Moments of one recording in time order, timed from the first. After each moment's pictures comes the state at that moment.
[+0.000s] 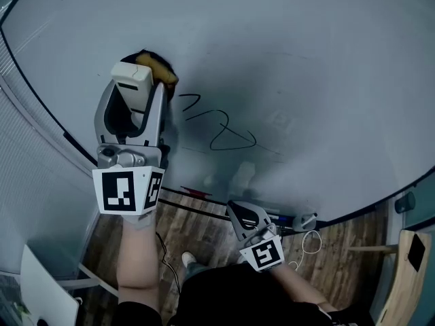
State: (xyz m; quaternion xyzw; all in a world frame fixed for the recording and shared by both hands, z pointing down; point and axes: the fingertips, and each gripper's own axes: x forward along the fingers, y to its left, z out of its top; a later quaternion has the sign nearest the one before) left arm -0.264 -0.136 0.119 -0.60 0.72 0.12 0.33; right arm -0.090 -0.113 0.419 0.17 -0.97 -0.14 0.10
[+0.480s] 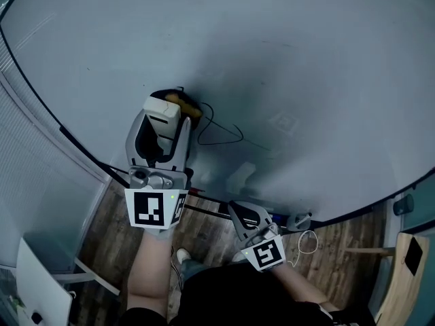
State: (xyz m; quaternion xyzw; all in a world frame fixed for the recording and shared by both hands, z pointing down) left arm -0.205 -0.150 0.197 -0.62 0.71 0.13 0.29; right arm -0.059 -0.120 0.431 0.16 -0.97 -0.13 0.11
